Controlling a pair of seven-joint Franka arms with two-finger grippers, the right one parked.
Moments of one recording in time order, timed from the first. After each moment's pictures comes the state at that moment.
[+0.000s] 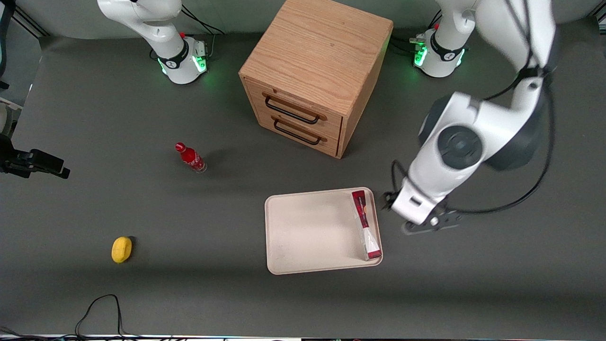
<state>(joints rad) -0.21 0.41 -0.21 -1.43 0.11 1.82 -0.58</state>
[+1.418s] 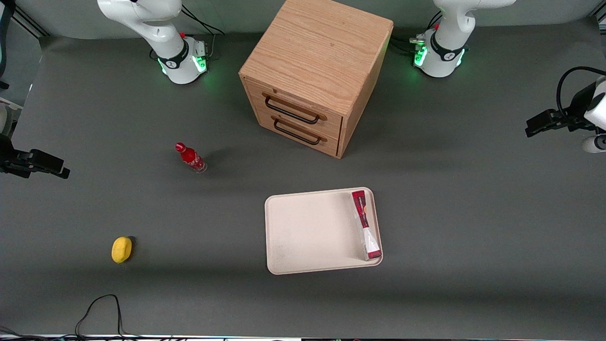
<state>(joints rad) -0.02 -0.05 0.06 -1.74 0.03 1.60 -0.08</state>
